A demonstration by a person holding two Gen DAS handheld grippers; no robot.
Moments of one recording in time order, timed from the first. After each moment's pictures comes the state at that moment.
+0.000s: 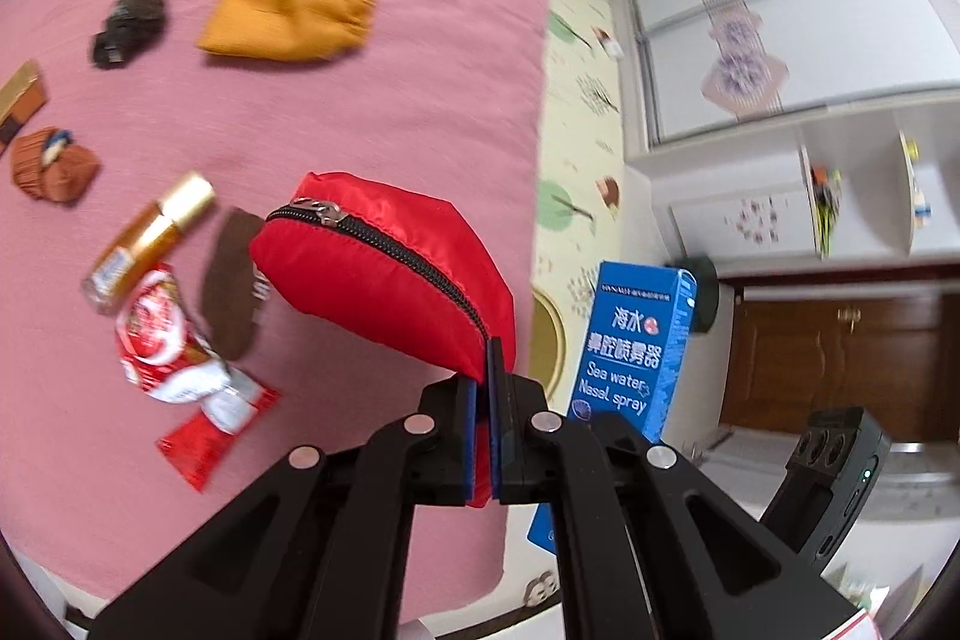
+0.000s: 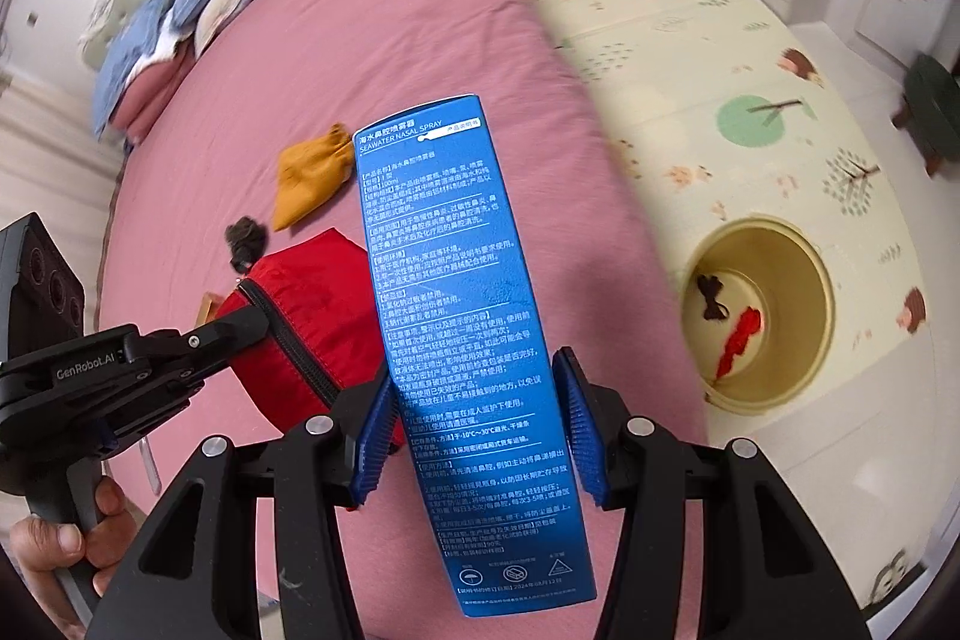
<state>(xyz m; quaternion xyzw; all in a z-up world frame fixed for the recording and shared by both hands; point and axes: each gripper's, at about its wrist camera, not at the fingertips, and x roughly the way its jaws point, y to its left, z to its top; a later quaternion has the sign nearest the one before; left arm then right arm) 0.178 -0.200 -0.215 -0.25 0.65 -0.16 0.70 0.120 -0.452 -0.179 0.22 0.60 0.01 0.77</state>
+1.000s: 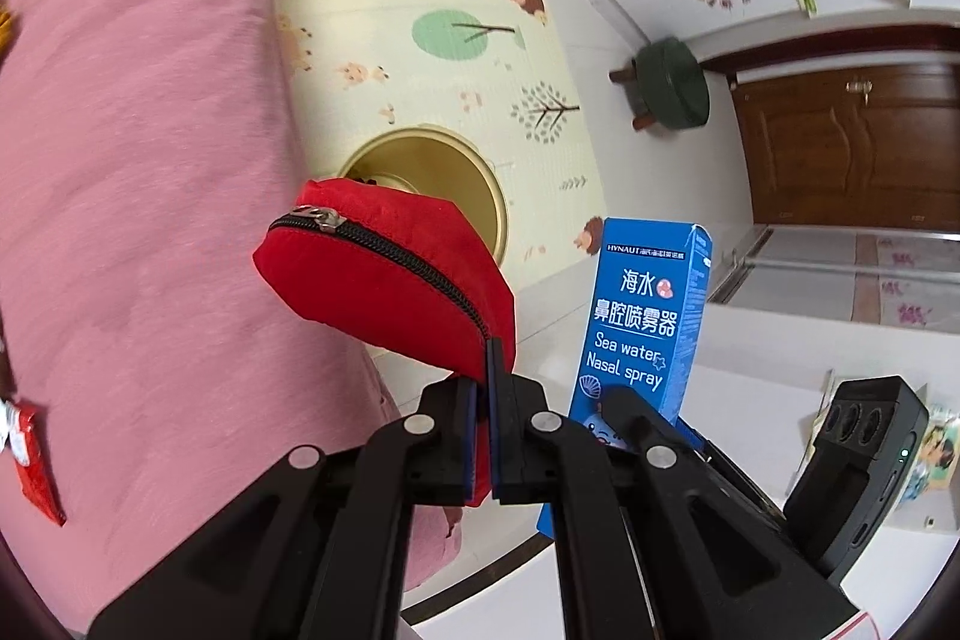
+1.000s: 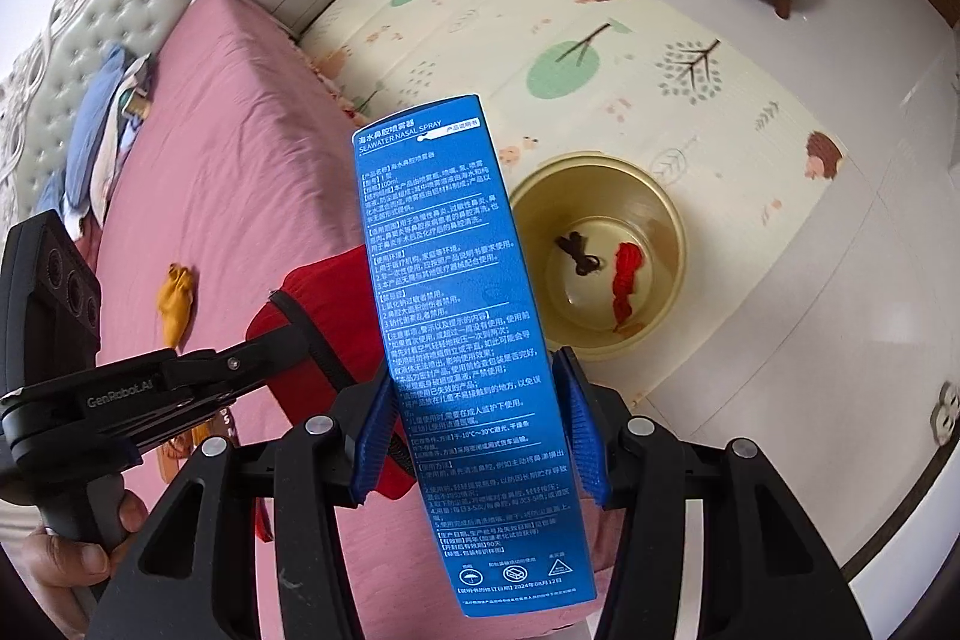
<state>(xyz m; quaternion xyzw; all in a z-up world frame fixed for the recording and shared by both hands) 0.141 -0.457 -0.279 -0.06 0.73 -0.29 0.62 -0.001 -0.641 -0.211 0.35 0.56 -0.16 0.73</state>
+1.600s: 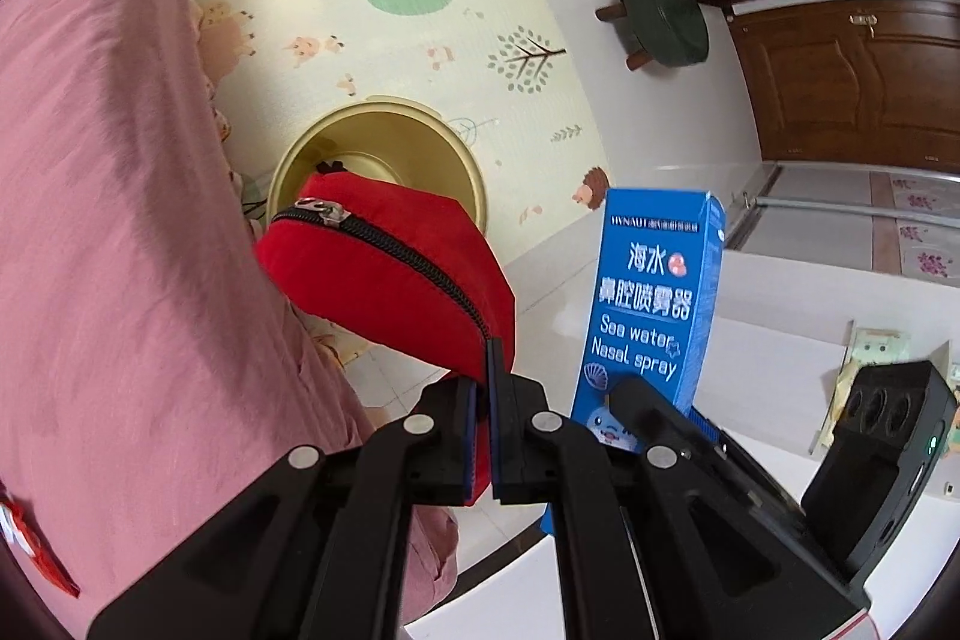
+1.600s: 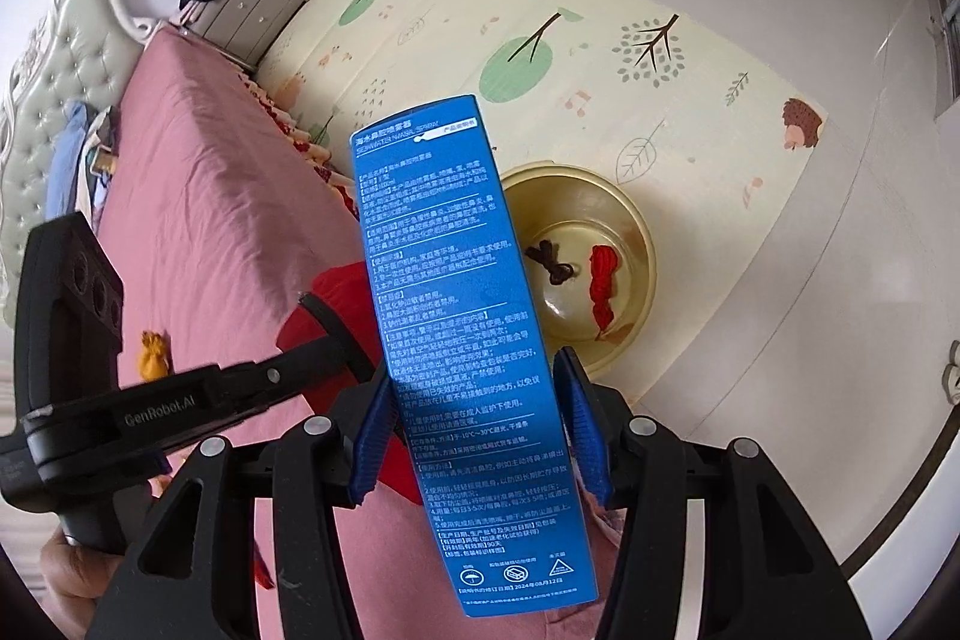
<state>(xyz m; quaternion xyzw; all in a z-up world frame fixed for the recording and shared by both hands) 0.157 -0.544 -0.330 0.00 0.75 -0.33 0.57 0.004 -0.702 -0.244 0.40 0.55 -0.19 0.71</state>
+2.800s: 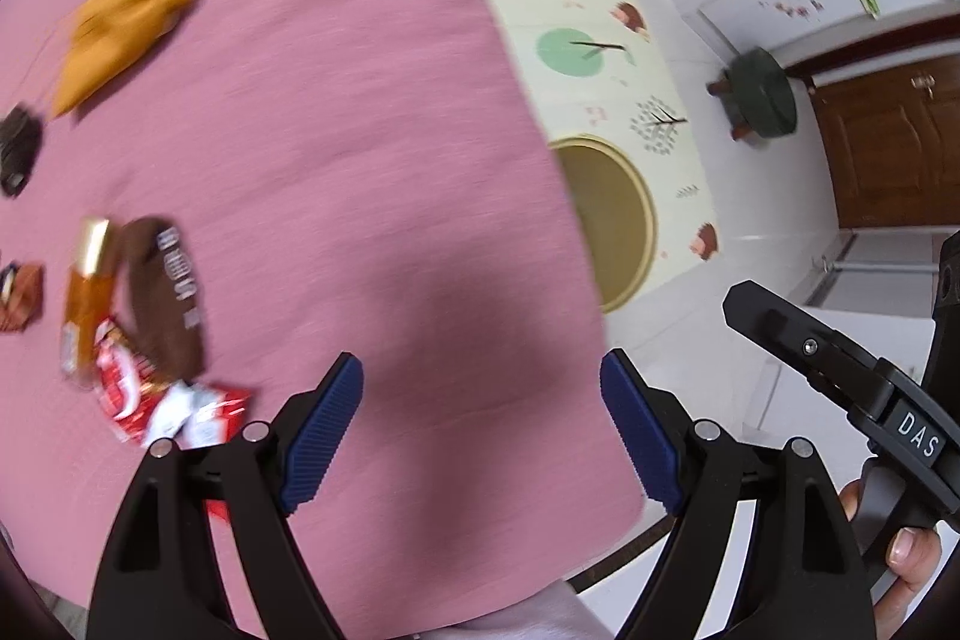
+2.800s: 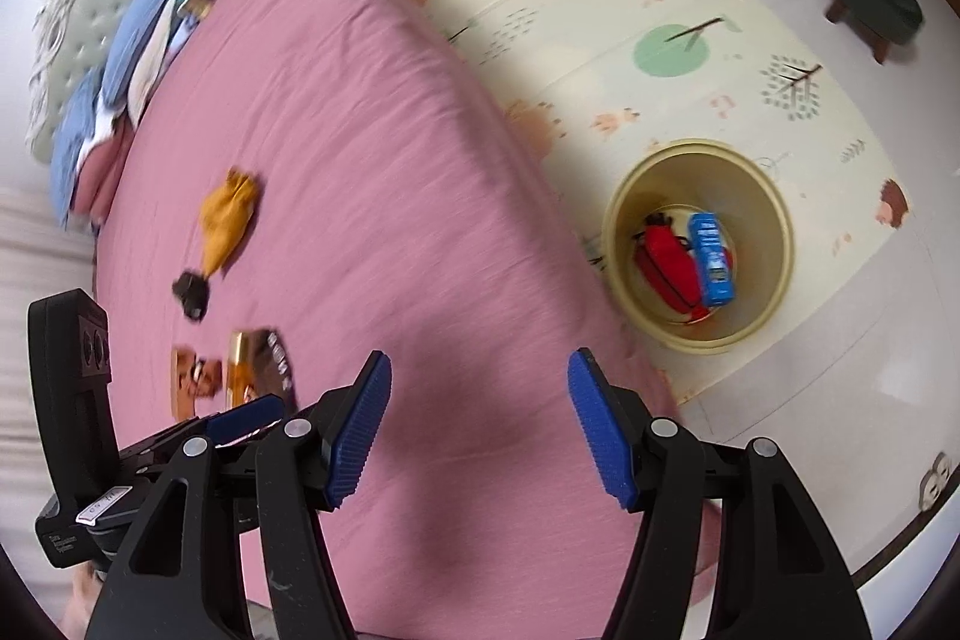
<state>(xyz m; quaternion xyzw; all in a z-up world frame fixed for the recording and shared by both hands) 0.160 -0.302 -0.282 0.01 0.71 -0.21 0.67 0.086 -0.522 -0.213 0.30 0.61 -0.06 0.73</state>
